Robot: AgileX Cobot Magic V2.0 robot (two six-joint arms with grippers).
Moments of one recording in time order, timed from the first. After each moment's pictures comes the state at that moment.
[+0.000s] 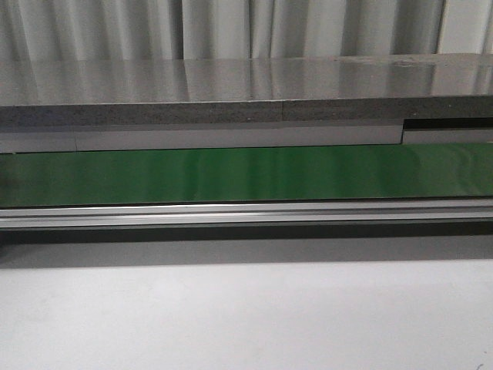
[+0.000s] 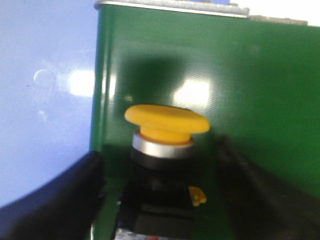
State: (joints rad) left arm 0.11 1.84 -1.36 -0.02 0.87 0.01; right arm 0.02 -0.01 0.03 0.07 0.07 -0.08
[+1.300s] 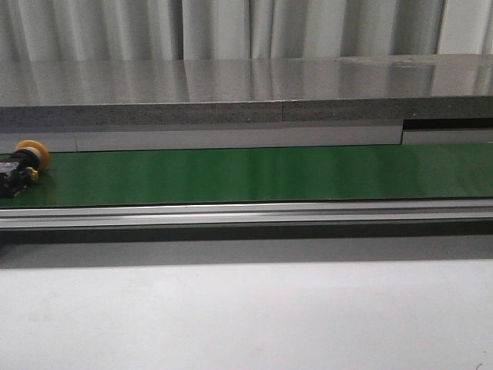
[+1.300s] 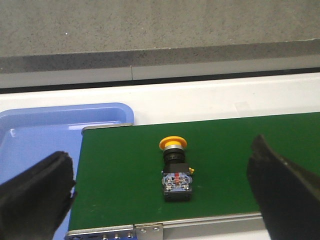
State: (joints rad) left arm -0.06 0.83 -0.70 -0.10 0.37 0.09; right arm 0.02 -0.01 0.03 0.07 0.07 -0.08
